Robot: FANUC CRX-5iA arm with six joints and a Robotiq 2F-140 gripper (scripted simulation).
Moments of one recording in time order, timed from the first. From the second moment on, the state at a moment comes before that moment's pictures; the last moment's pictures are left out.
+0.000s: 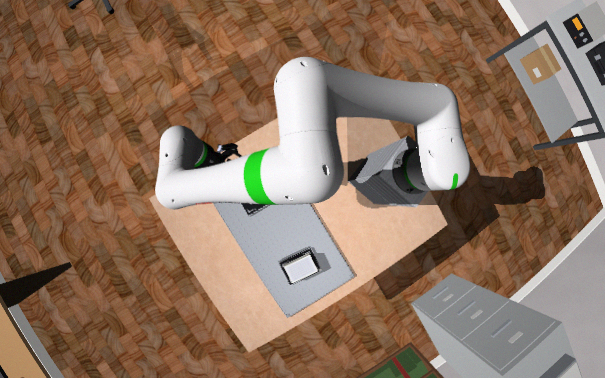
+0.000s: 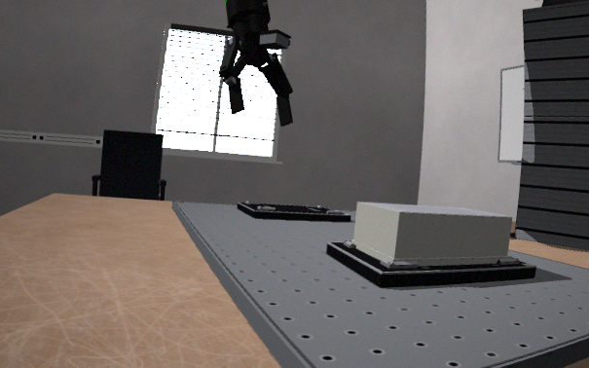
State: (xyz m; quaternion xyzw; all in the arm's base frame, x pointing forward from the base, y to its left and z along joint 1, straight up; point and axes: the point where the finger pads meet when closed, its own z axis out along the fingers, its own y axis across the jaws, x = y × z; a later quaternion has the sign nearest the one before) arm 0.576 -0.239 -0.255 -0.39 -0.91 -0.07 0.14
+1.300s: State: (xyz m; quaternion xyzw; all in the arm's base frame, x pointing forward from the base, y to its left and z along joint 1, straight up) arm 0.597 -0.091 -0.286 0.13 -0.98 -0.07 0.09
